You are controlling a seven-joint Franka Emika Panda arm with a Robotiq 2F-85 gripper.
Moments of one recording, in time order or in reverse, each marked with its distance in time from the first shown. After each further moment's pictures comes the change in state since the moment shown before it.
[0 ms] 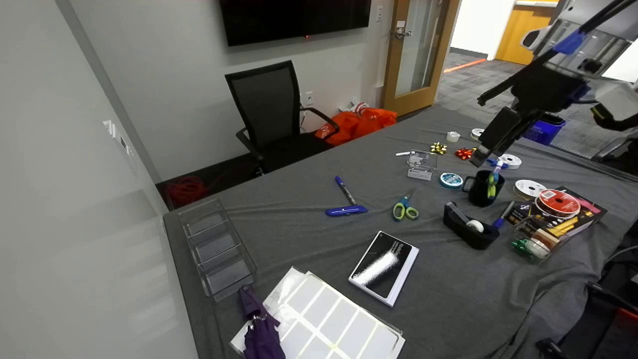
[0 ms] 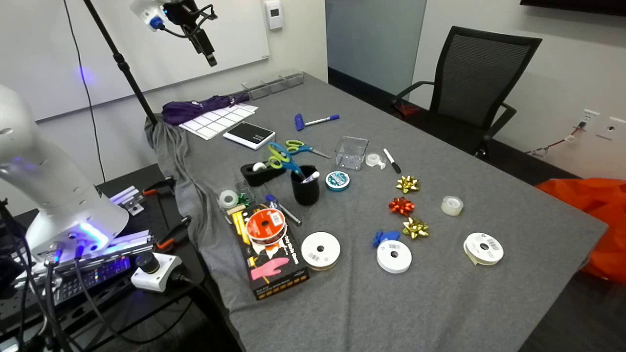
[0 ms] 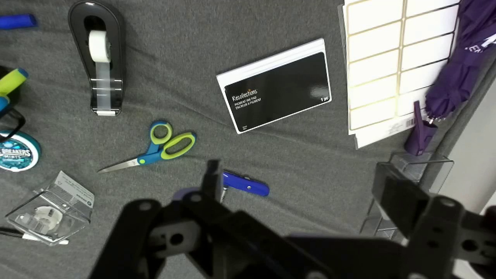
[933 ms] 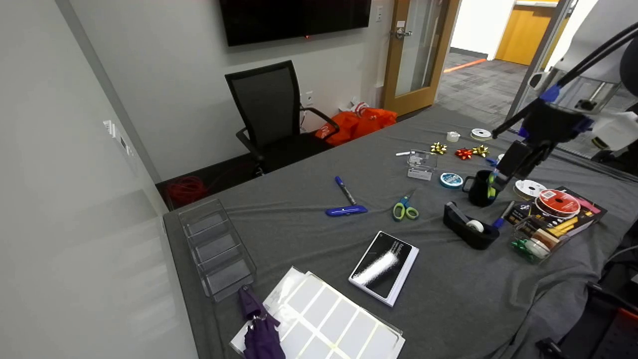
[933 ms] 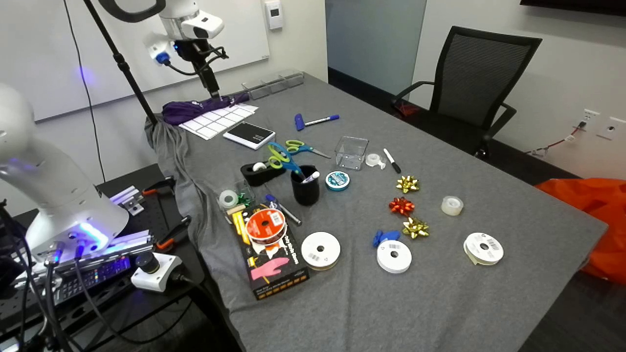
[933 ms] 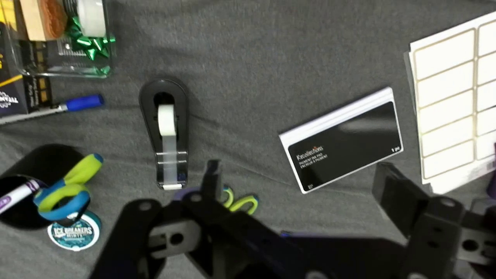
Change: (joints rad) arm -0.070 0.031 -0.078 -0.125 -0.054 -0.002 -0.035
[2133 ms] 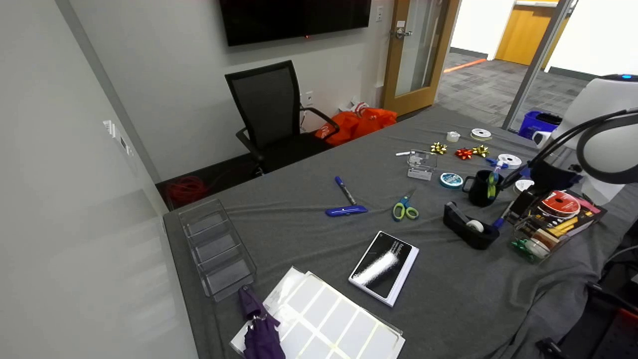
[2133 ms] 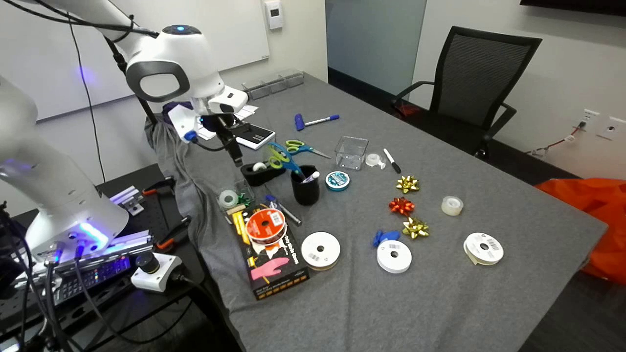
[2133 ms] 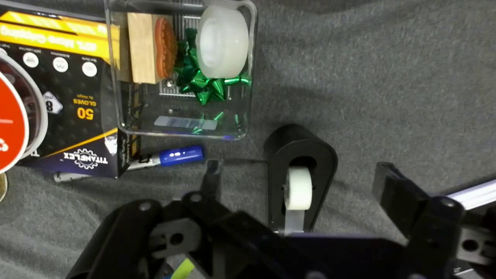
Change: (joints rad) arm -0.108 0.287 -0.164 -0.169 -0.107 0.427 -0.237
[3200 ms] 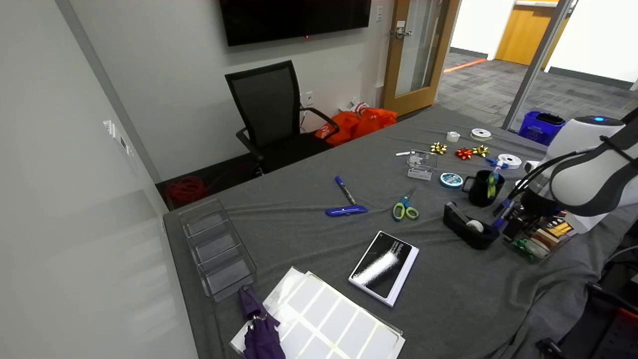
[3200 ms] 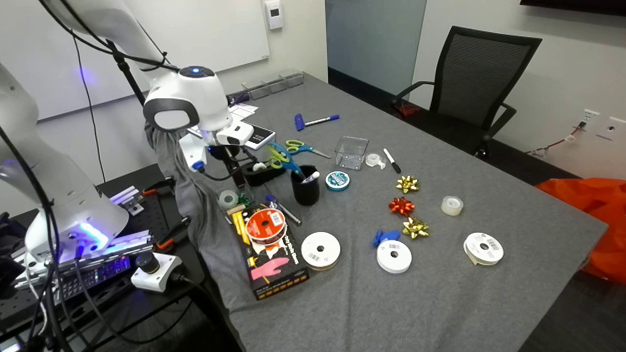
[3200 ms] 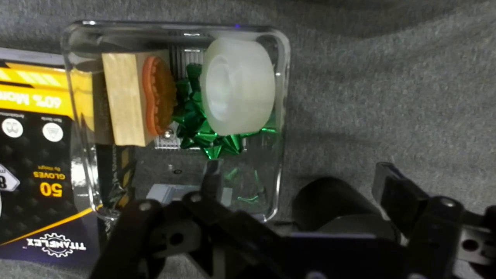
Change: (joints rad) arm -0.031 0.268 0.042 0.007 0.117 0.218 -0.067
